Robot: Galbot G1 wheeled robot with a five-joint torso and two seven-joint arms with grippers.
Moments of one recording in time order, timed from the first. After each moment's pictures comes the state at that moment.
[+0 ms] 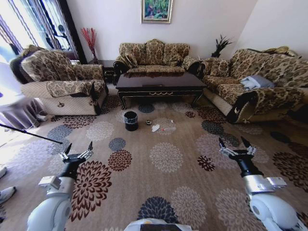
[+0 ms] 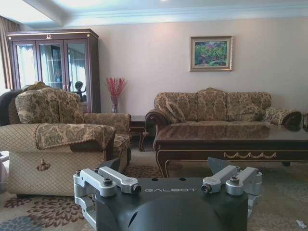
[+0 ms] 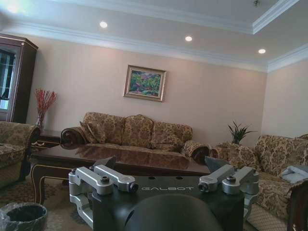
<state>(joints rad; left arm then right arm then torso) 1.66 -1.33 -0.89 -2.29 -0.40 0.14 0.00 -1.80 0.97 0.95 2.14 0.58 0.23 0.06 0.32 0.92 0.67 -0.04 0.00</state>
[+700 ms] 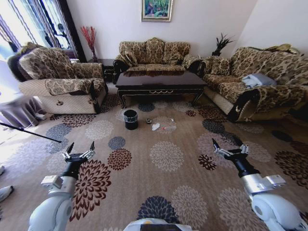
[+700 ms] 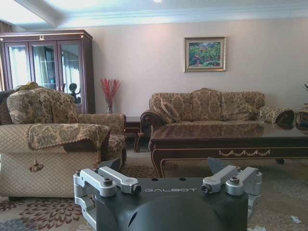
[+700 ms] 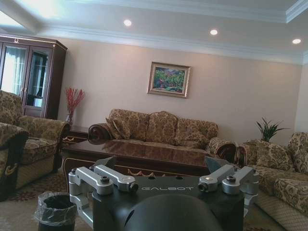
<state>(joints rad) 1.66 -1.33 -0.88 -2.29 -0.38 0.13 0.02 -1.82 0.96 0.99 2.19 0.62 0.18 -0.05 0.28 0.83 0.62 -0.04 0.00</state>
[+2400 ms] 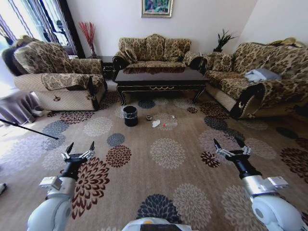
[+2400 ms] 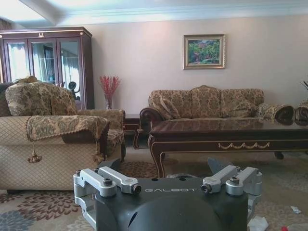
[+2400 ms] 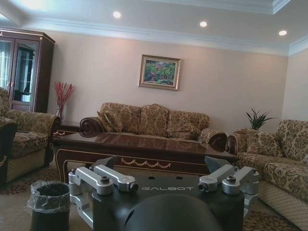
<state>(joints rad) 1.67 -1.33 -0.89 -2.30 -0.38 0.12 0.02 -1.84 0.98 0.98 2.21 0.62 0.16 0.00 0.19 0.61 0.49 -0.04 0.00</state>
